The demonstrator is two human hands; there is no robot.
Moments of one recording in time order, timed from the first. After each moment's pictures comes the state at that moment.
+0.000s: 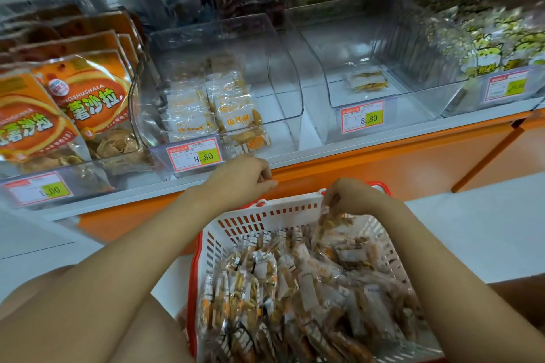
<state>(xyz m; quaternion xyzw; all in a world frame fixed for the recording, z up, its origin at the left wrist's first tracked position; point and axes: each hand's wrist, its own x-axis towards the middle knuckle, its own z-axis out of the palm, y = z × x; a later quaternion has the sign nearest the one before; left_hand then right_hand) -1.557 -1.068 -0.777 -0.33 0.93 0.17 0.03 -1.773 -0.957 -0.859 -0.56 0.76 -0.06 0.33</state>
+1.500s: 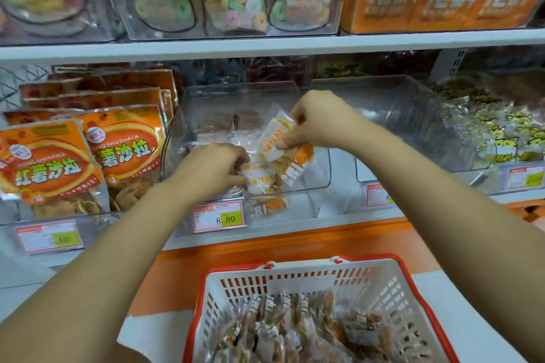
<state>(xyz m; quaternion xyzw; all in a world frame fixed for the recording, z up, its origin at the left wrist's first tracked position) -1.531 -1.158 -0.705 -0.37 0.93 0.02 -0.08 -1.715 -1.082 -0.630 -0.64 0.76 -0.14 0.06</state>
